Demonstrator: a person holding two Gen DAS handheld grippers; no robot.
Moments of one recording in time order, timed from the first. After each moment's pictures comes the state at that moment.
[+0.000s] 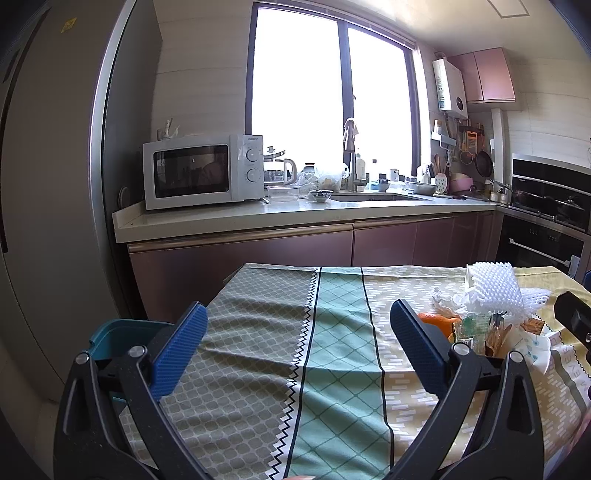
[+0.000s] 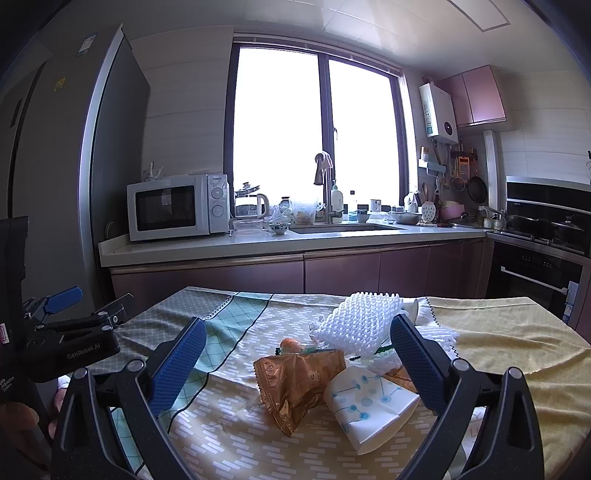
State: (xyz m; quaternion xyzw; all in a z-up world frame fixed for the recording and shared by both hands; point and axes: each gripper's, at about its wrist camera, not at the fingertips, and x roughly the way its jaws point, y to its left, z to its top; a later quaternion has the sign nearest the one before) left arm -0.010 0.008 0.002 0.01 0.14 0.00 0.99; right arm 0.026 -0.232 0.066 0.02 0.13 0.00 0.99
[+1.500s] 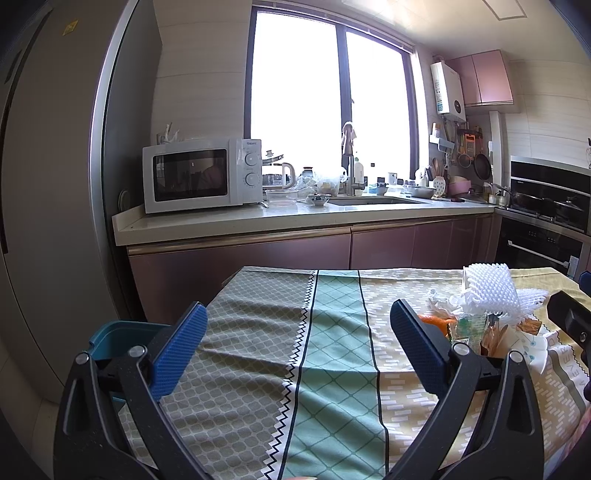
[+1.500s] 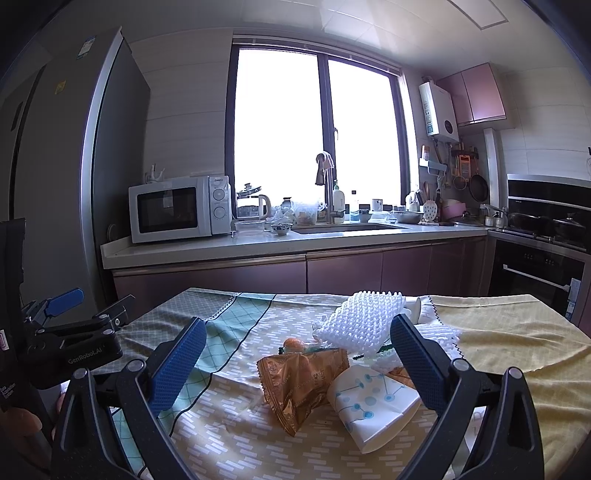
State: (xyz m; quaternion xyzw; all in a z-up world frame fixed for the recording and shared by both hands) left arm -0.014 0.009 0.003 0.01 0.14 -0.01 0.99; right arm 0.026 -0.233 0.064 0.02 0.12 0.00 0.99
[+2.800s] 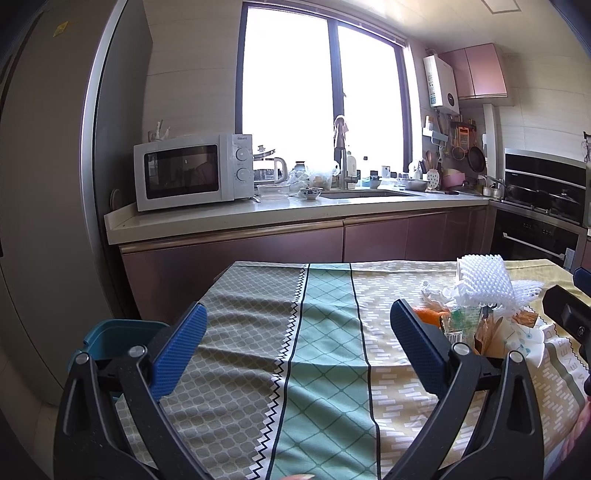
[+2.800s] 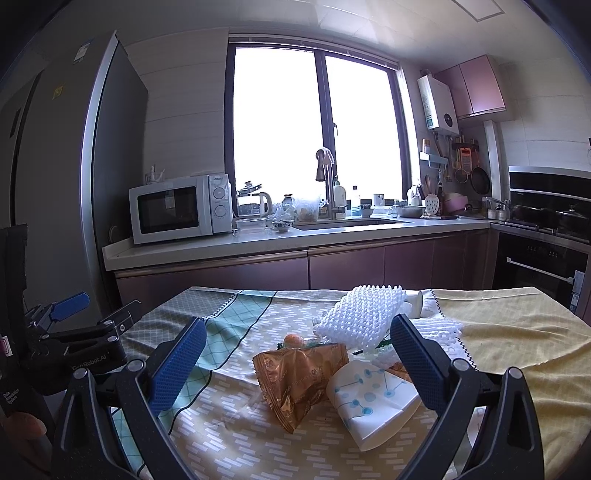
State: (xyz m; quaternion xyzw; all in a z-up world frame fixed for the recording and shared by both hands) left arm -0.010 -0.002 -0.002 0.02 0.15 -0.02 0.99; right arm 0.028 -0.243 0.057 0.04 0.13 0.01 0.99
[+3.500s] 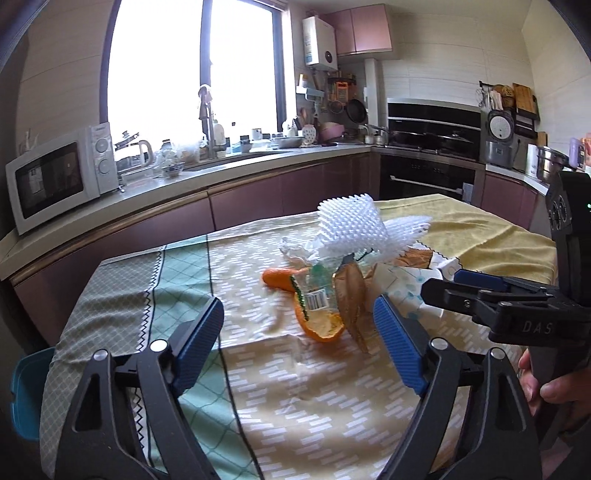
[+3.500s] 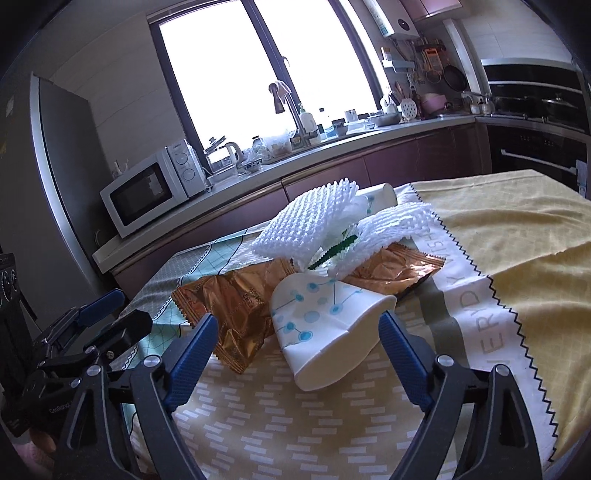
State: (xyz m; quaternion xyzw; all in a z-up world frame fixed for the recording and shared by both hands) left arm 0.001 -0.099 -0.030 0.10 0.21 -0.27 0.94; right arm 0.048 -0.317 -0.005 0.20 0.27 0.03 0.94
